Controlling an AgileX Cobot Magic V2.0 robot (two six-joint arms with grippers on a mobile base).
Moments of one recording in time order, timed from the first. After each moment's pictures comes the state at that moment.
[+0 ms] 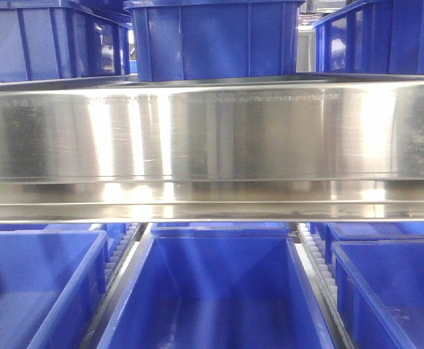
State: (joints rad) left arm -0.40 1.32 -1.66 -0.15 0.93 -0.11; right arm 0.32 1.44 -1.77 0.25 1.04 0.07
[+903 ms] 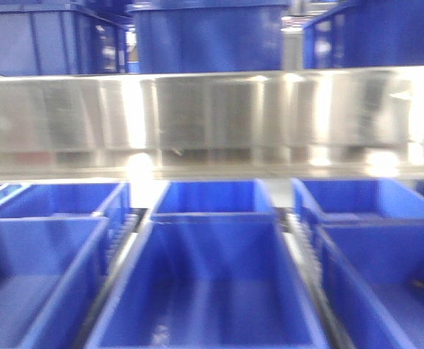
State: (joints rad) left arm -0.39 1.32 -1.66 -0.15 0.92 -0.11; right arm 0.32 1.44 -1.77 0.25 1.04 0.07
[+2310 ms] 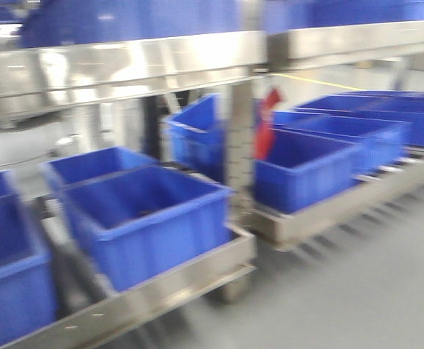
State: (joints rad) left arm -0.39 1.32 -1.66 -0.15 0.91 -0.11; right arm 0.32 1.44 -1.77 0.25 1.04 0.07
